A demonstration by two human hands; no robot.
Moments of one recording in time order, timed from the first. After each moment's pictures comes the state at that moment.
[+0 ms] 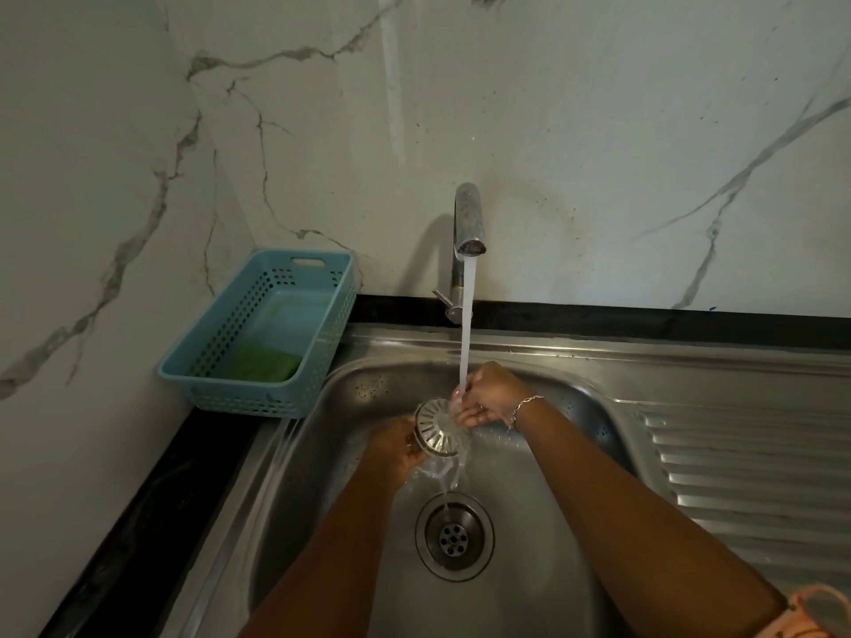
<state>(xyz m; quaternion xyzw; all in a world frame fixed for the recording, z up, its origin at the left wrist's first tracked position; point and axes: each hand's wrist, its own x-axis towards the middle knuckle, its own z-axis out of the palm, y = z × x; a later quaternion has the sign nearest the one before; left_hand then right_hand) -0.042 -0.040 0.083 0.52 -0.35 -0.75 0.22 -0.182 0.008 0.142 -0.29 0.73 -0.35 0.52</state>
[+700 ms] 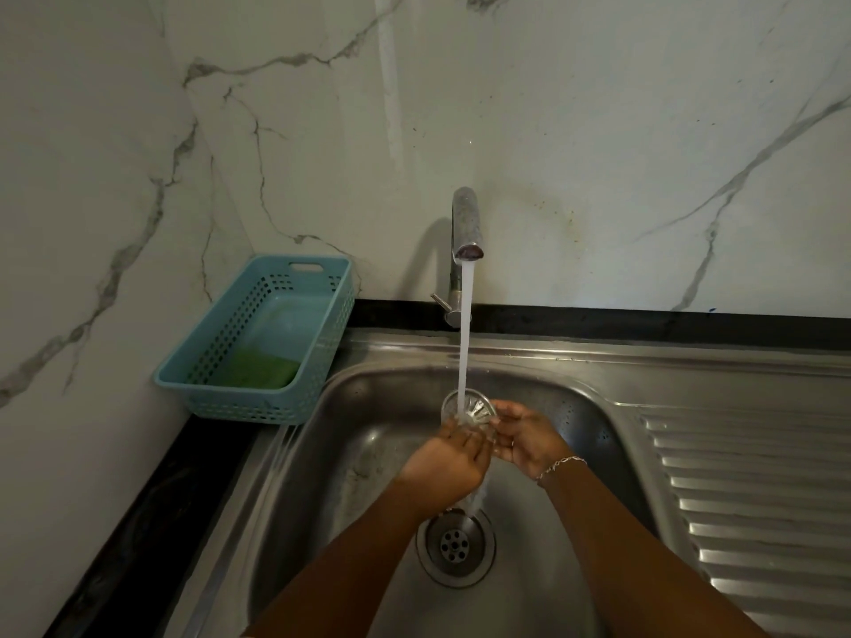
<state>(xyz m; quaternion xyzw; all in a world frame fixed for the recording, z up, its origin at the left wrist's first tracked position) -0.052 -0.007 0.084 0.03 -0.98 0.18 0.08 -0.195 0.054 0.085 -0.11 0.58 -0.60 0.54</state>
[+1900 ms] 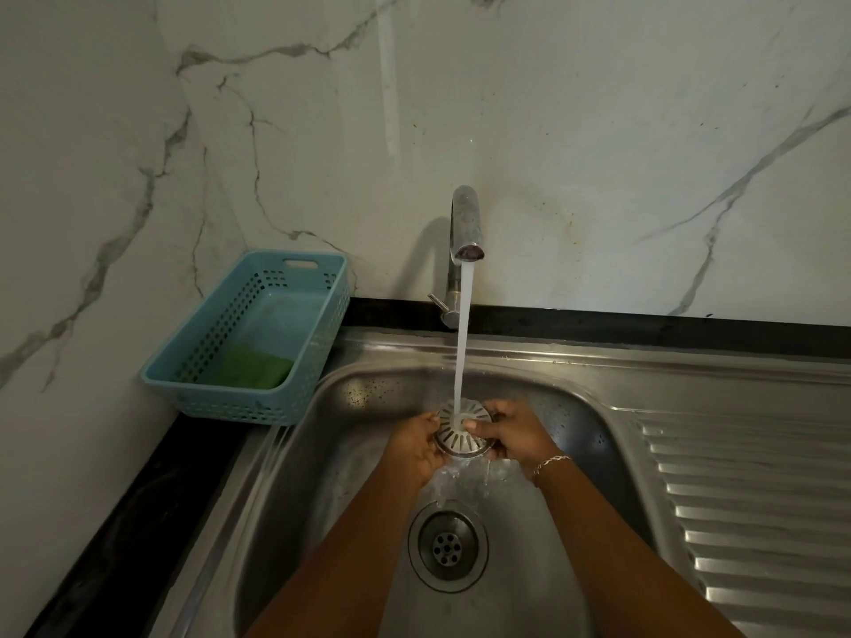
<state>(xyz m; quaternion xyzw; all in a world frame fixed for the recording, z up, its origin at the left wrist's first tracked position) -0.075 -0.031 0.097 0.49 -0.26 -0.81 0.18 -0.190 0.048 0.096 -0.26 0.71 -0.48 0.45</state>
